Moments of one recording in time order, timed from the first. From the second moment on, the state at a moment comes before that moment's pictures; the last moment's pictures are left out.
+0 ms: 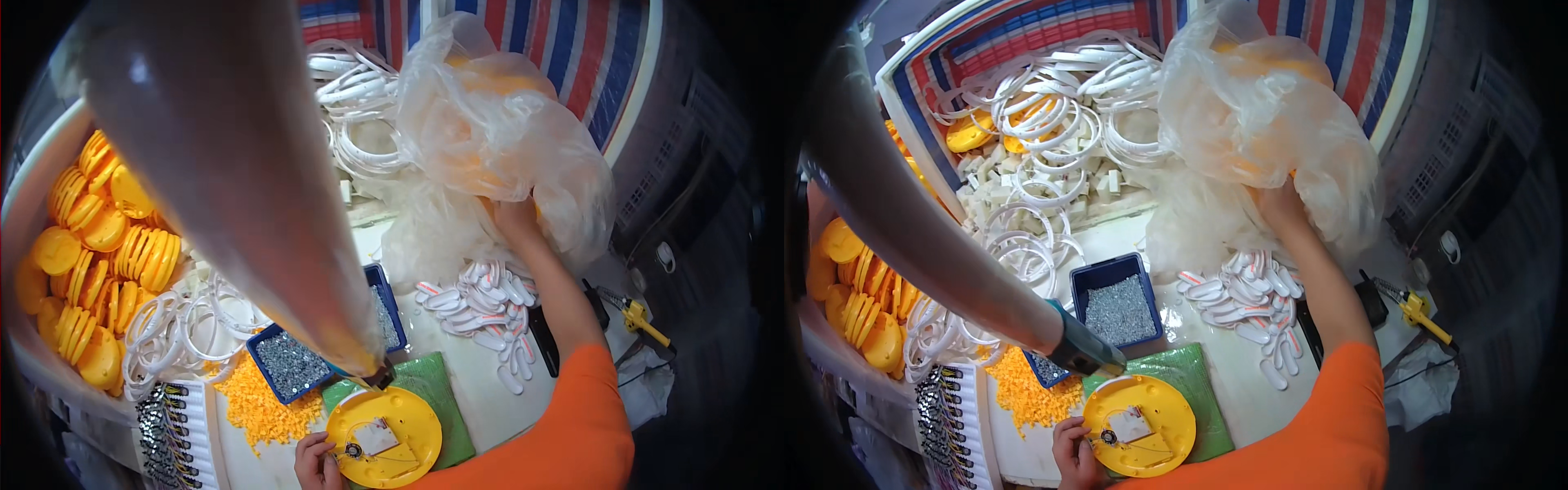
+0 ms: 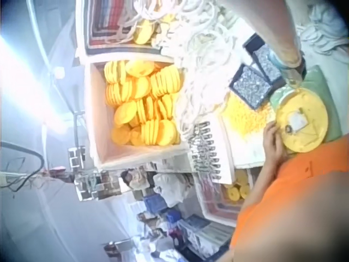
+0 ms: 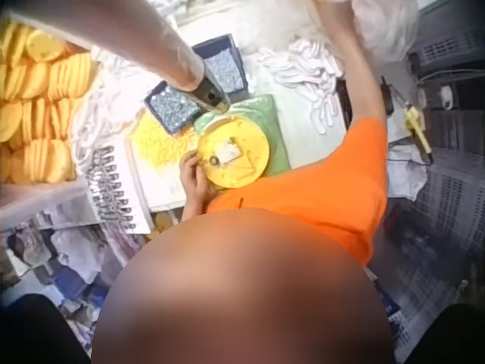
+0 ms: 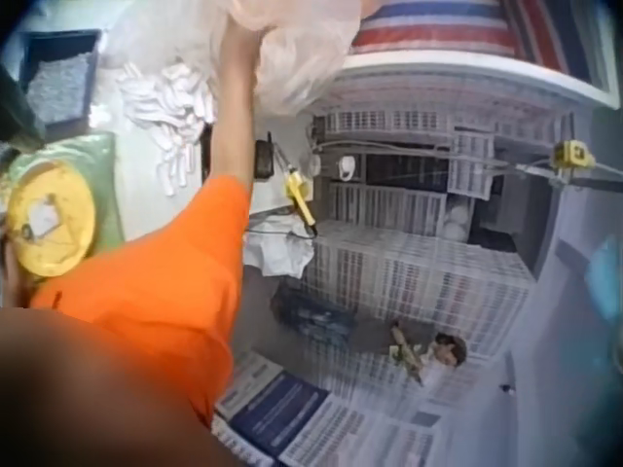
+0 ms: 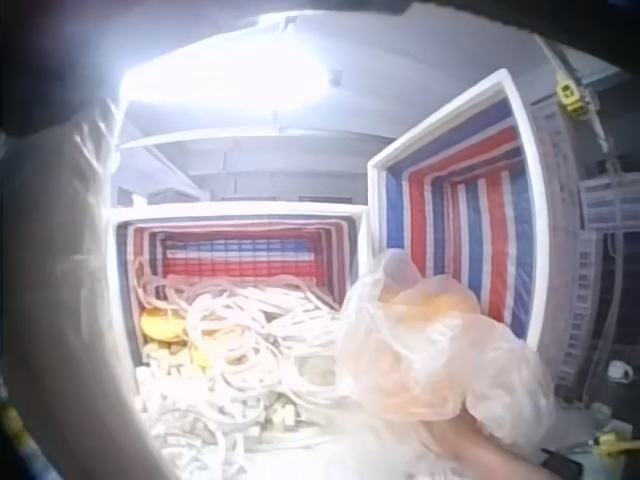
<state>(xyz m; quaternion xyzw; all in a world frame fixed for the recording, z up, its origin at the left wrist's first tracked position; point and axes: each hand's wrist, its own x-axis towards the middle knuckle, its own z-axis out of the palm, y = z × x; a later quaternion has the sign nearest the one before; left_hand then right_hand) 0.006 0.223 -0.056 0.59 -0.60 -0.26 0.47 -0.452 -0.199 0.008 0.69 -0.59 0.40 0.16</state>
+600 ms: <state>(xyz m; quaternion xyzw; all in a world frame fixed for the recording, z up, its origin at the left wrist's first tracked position) 0.011 0.223 -0.050 0.56 -0.62 -0.23 0.50 -0.431 0.006 0.126 0.67 -0.45 0.59 -0.05</state>
